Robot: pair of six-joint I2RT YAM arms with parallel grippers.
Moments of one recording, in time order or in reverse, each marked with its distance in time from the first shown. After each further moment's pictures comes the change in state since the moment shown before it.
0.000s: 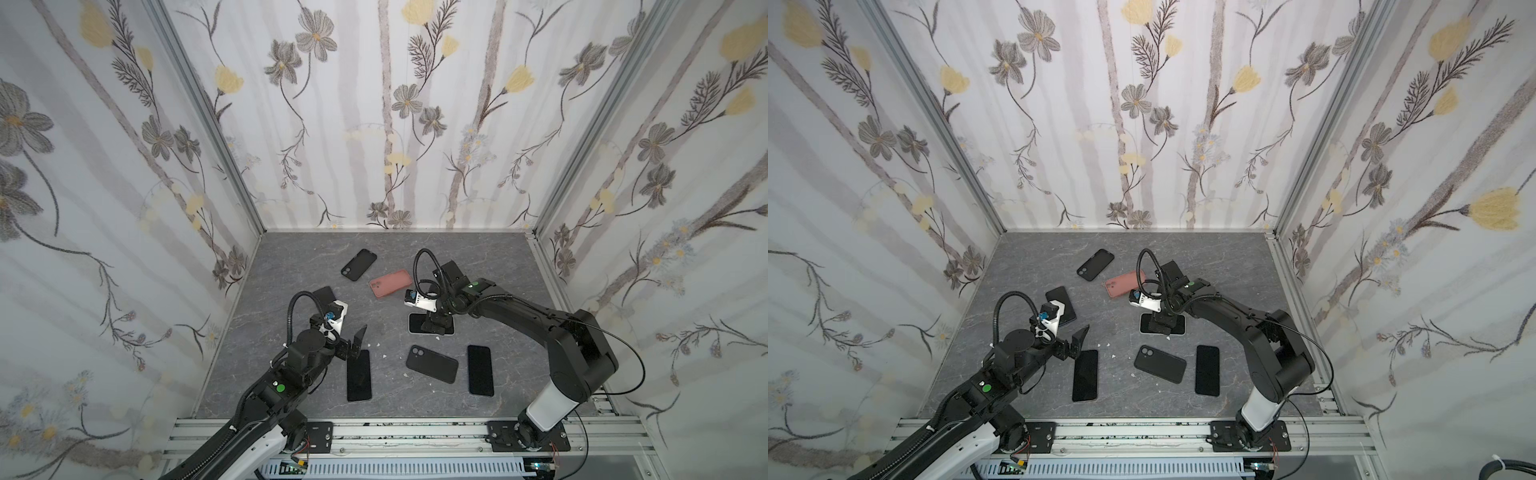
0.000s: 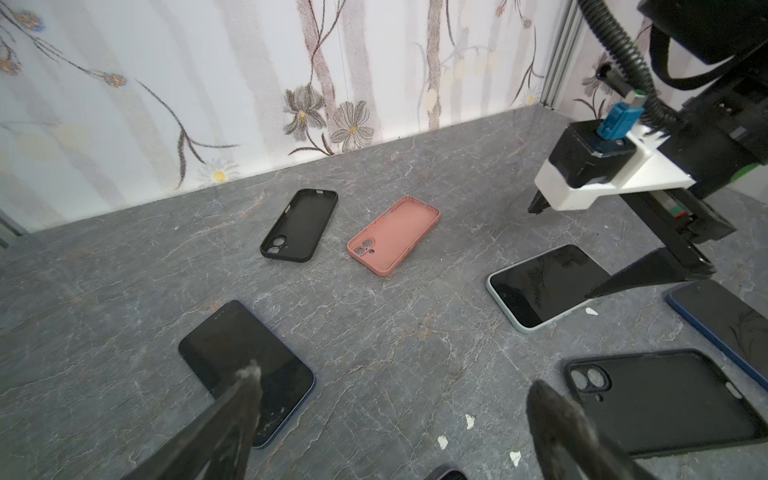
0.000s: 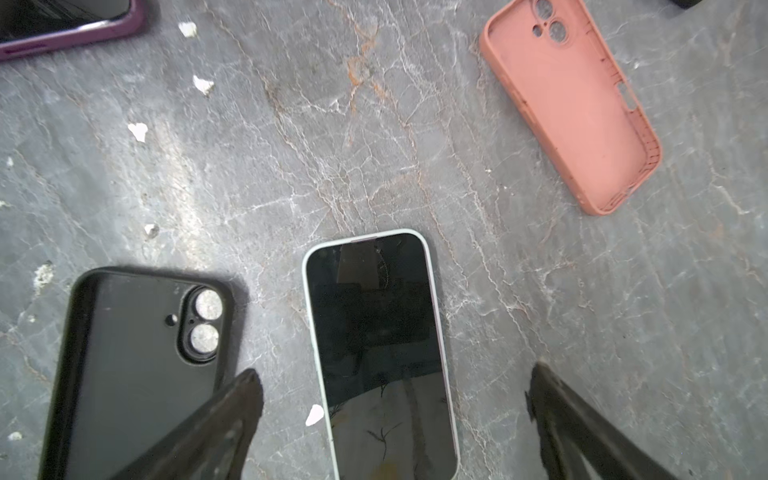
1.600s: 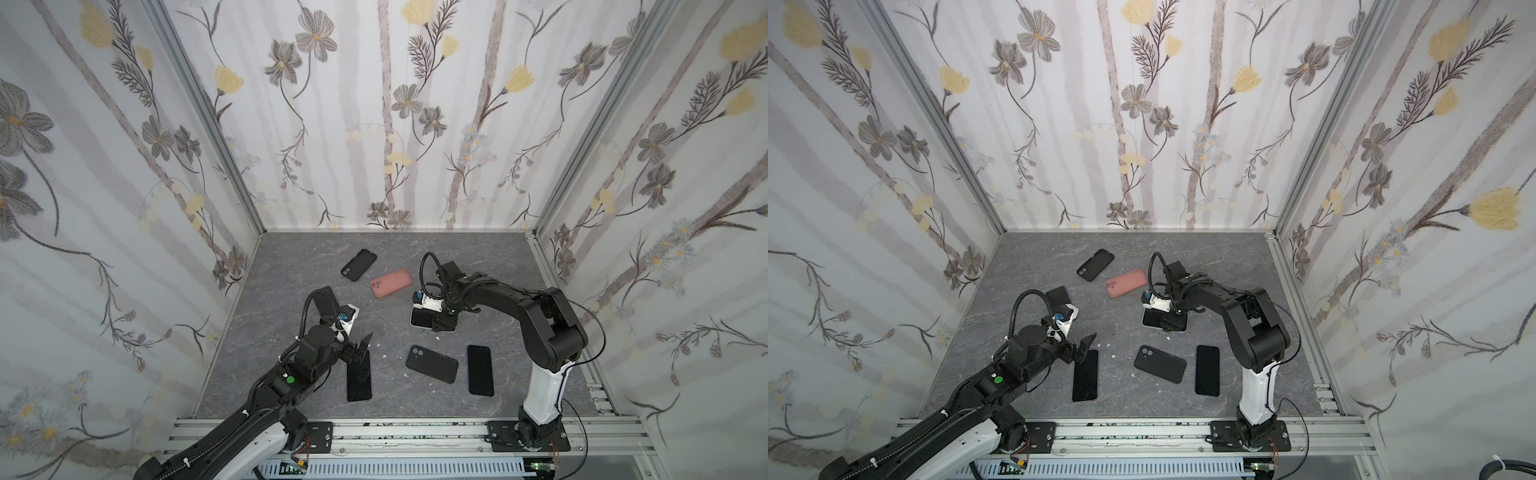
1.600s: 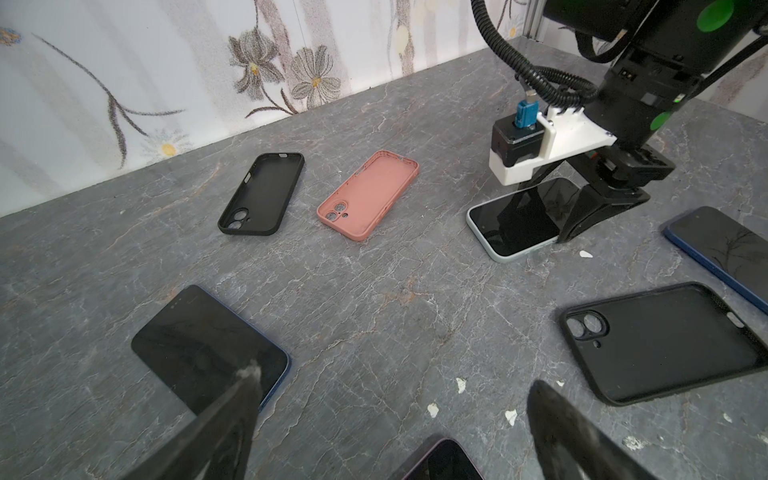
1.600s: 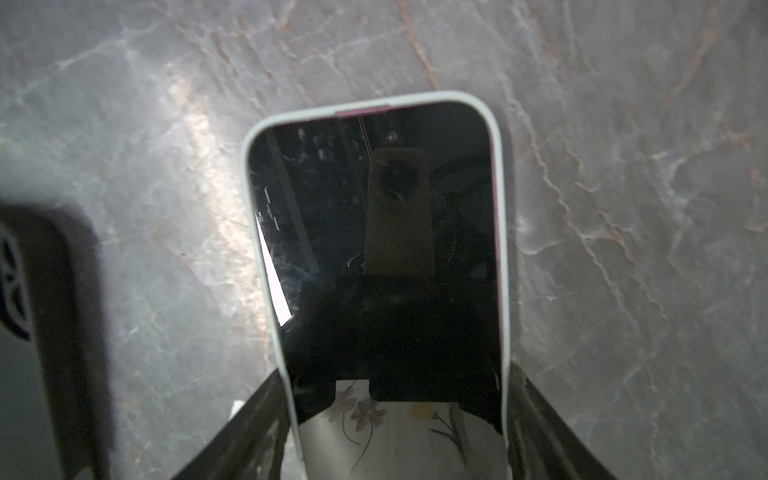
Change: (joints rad) left arm 0.001 0.105 -0.008 0.020 0.066 0.046; right arm -0.127 0.216 0.070 -0.086 0.019 -0.011
